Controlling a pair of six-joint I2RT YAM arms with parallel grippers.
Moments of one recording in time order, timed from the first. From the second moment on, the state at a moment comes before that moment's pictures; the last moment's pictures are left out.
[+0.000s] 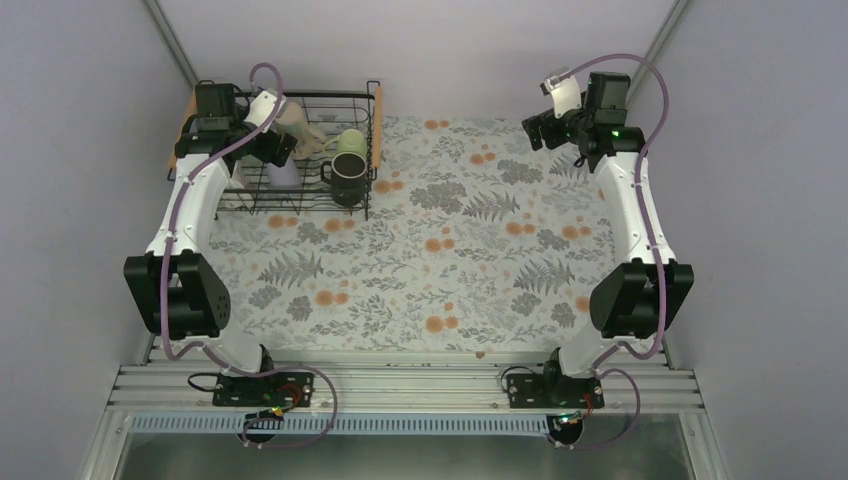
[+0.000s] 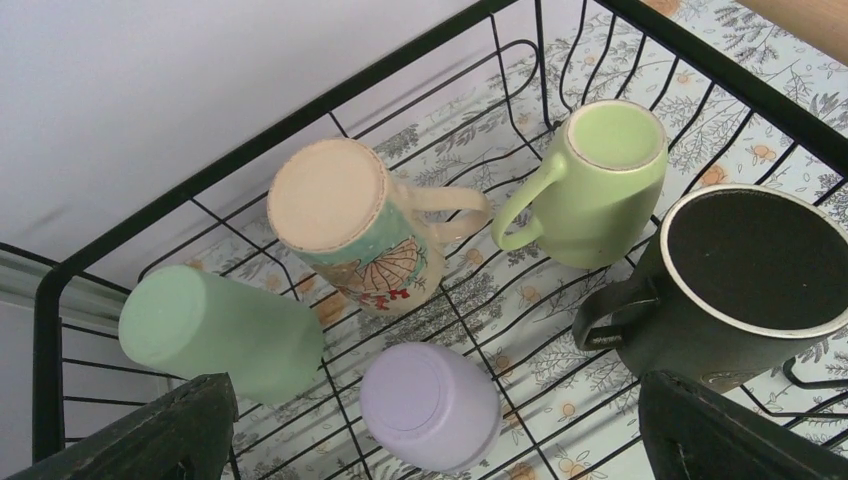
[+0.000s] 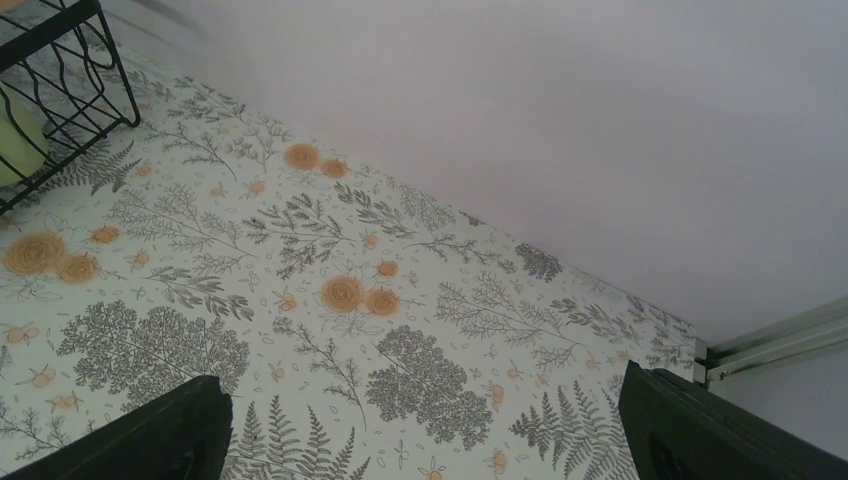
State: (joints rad) left arm 0.08 1.62 1.56 -0.60 0.28 0.51; right arm 0.00 1.65 1.72 -0.63 -0.25 -0.42
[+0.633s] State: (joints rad) left arm 0.08 1.84 1.91 -0.80 0.48 0.84; right arm 0.01 1.62 1.62 -0.62 -0.34 -0.50
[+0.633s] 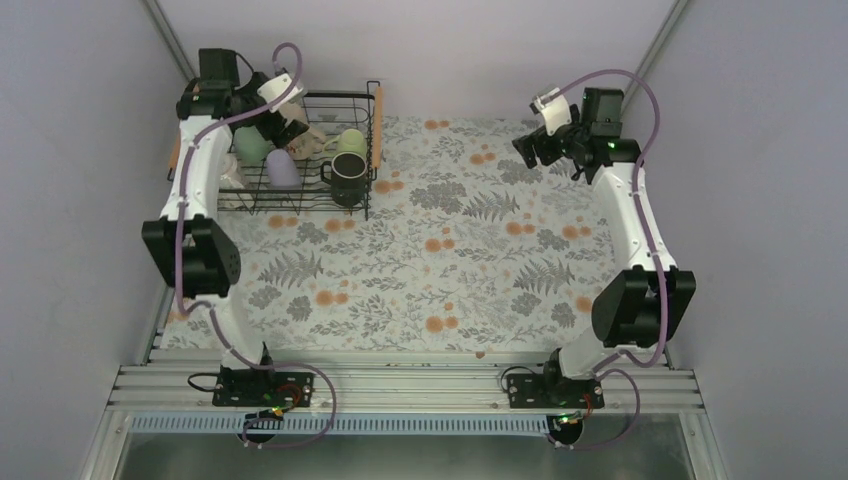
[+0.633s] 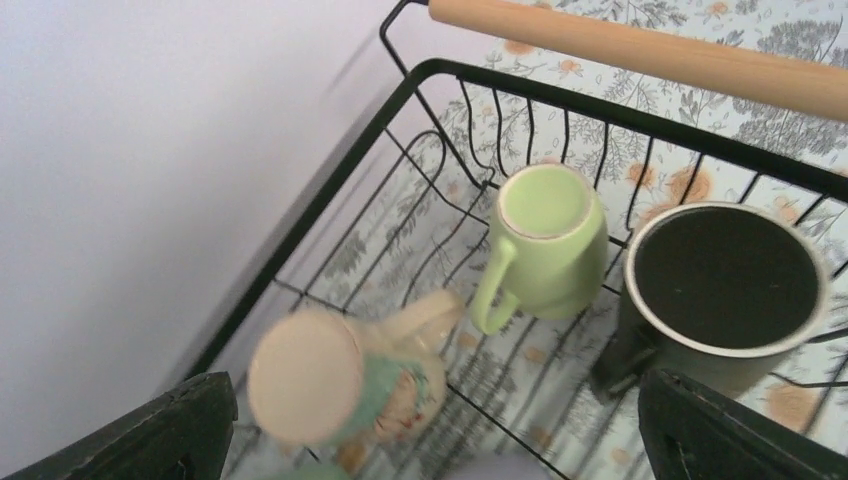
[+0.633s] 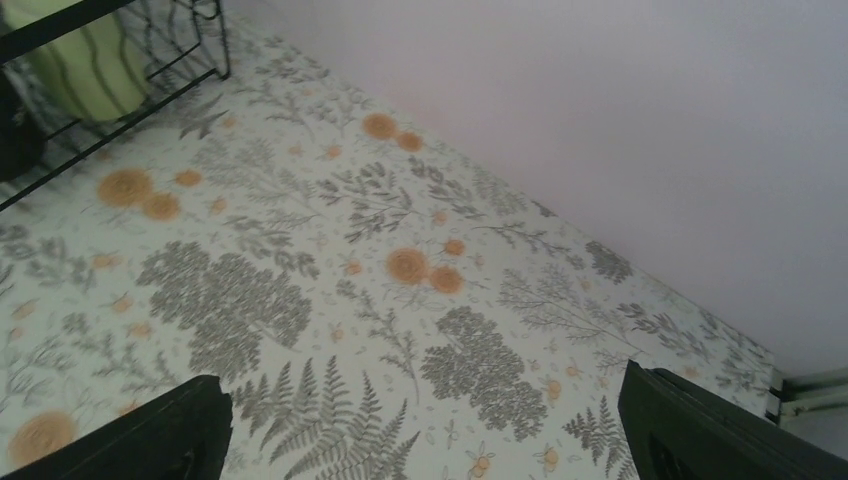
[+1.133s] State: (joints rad) left arm 0.06 2.16 2.22 -1.06 0.65 1.26; right arm 0.01 1.51 1.49 -0.61 -0.40 -0.61
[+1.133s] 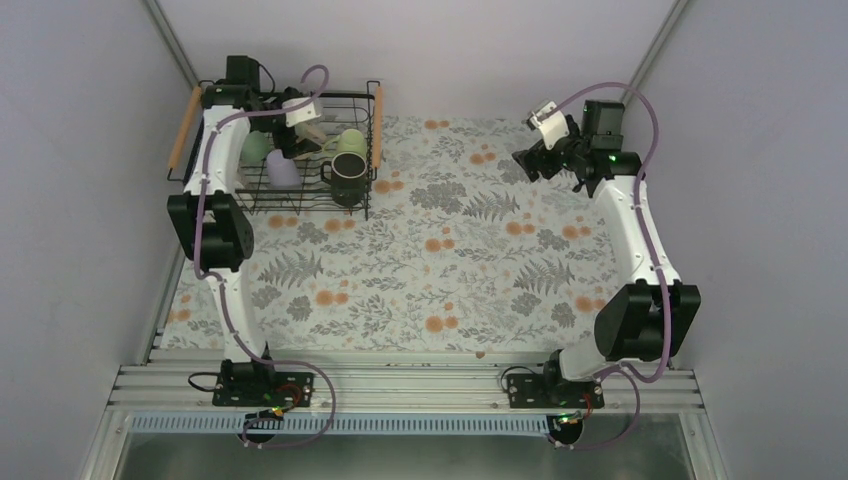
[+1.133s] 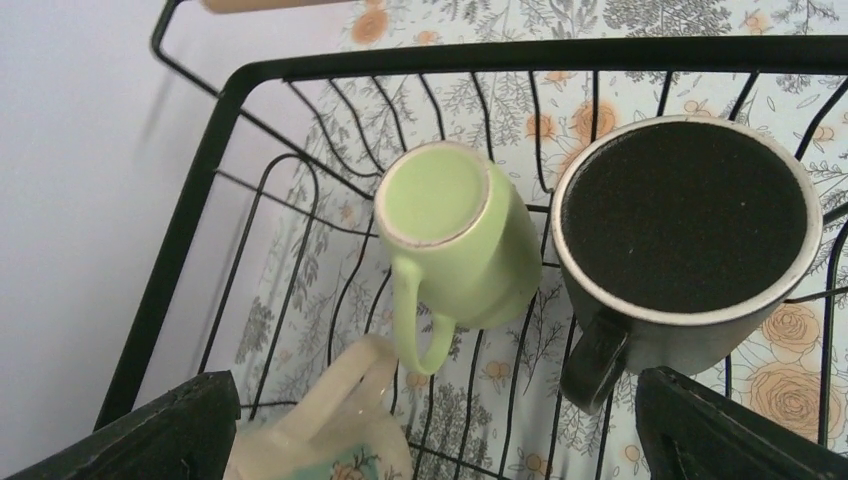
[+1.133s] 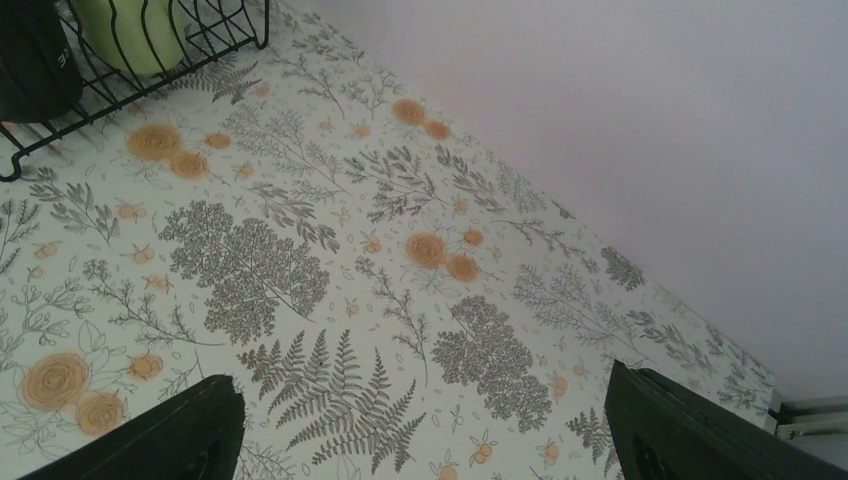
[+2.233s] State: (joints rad) left arm -0.02 2.36 2.36 -1.34 0.50 1.60; right arm 0.01 1.53 1.42 -0.62 -0.41 -0.68
